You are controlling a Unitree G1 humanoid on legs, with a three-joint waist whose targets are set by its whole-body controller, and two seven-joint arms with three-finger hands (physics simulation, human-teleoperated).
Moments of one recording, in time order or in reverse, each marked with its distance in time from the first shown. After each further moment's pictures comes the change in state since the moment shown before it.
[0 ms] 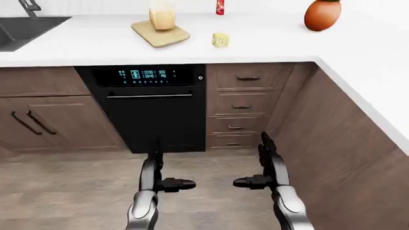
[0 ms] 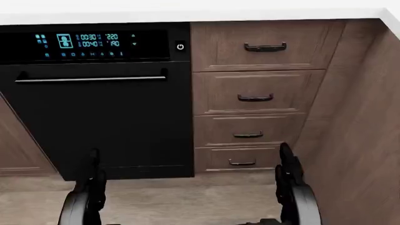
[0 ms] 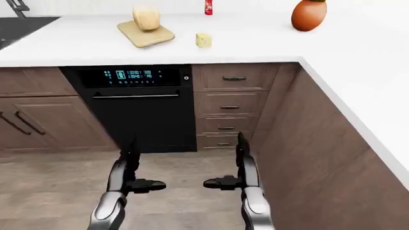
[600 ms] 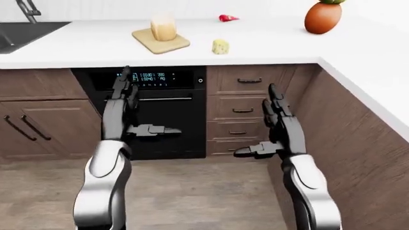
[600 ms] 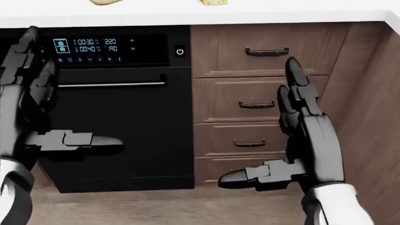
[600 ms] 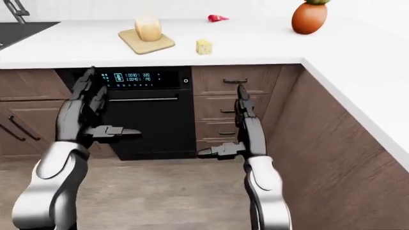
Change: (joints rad) left arm -0.343 0.128 0.136 -0.623 -0.077 0.639 0.008; right arm -0.162 -0.021 0.005 -0.538 -0.006 0.379 0.024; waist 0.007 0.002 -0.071
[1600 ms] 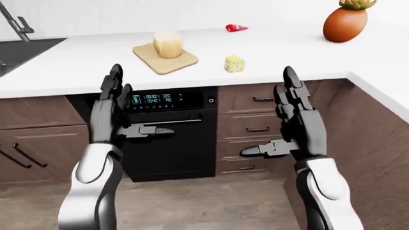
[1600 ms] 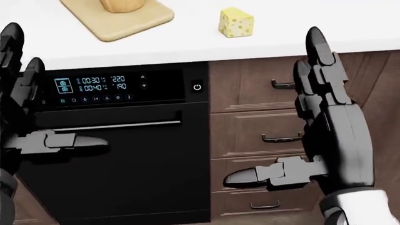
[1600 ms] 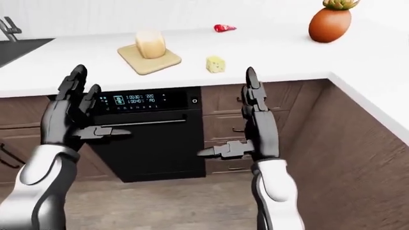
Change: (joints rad) left arm 0.022 0.035 0.052 -0.061 -0.089 0.025 0.019; right arm 0.009 0.002 -0.007 -0.252 -0.035 0.091 0.015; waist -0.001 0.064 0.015
